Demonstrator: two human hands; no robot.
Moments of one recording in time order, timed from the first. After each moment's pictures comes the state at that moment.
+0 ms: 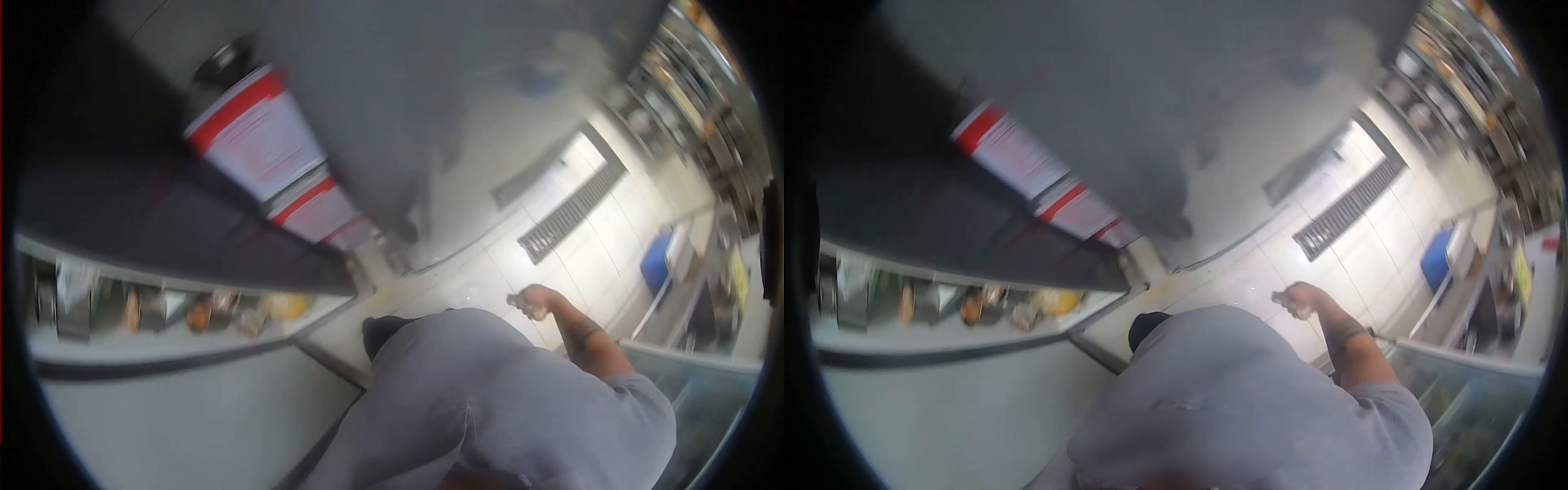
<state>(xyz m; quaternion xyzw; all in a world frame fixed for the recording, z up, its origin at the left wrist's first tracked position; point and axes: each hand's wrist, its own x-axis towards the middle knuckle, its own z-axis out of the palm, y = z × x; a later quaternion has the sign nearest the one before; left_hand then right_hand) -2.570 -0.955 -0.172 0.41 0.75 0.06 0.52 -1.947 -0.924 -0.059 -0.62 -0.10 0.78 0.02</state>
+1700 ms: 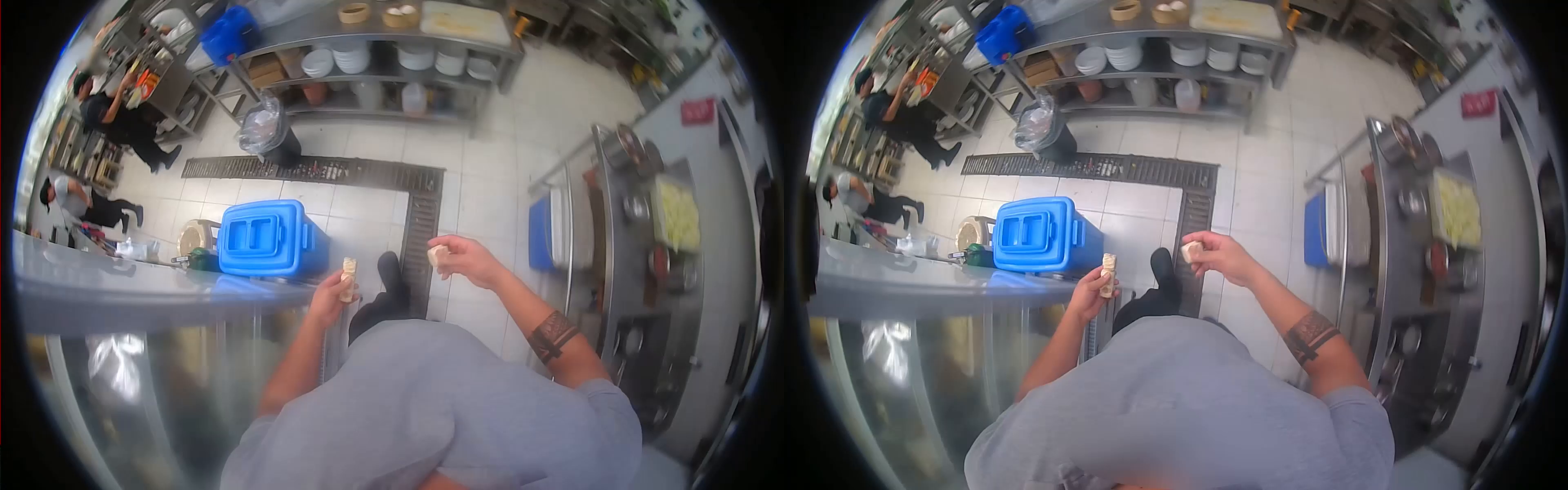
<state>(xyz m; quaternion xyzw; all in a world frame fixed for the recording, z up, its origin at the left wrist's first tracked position) -1.054 -0.474 -0.006 0.44 0.29 -0.11 0.84 -0.853 -0.805 0.092 -0.54 -0.10 0.51 0.67</state>
